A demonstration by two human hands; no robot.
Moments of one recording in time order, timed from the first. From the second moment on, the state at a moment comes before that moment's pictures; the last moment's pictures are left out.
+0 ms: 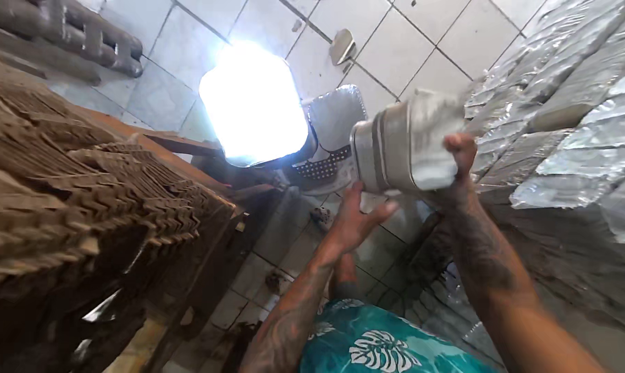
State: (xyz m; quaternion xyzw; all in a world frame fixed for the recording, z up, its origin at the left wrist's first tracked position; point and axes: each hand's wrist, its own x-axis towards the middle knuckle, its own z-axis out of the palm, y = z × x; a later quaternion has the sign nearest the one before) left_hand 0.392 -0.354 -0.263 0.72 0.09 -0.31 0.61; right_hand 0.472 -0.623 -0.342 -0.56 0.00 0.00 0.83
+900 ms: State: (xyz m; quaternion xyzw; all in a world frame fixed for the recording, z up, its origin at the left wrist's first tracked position) left_hand -0.028 0.070 -0.016 0.45 0.16 0.02 0.88; right_hand 0.110 -0.151 0.046 -0.44 -0.04 0.54 0.72
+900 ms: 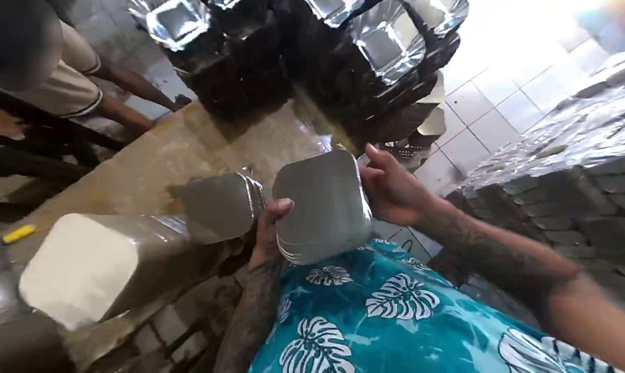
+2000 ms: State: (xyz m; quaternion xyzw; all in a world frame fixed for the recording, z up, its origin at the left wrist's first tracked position) left_hand 0.162 0.120 -0.092 0.56 0.26 0.10 0.78; right_hand 0.274 -0.079 -0.210 -0.58 -0.57 -0.11 0.58
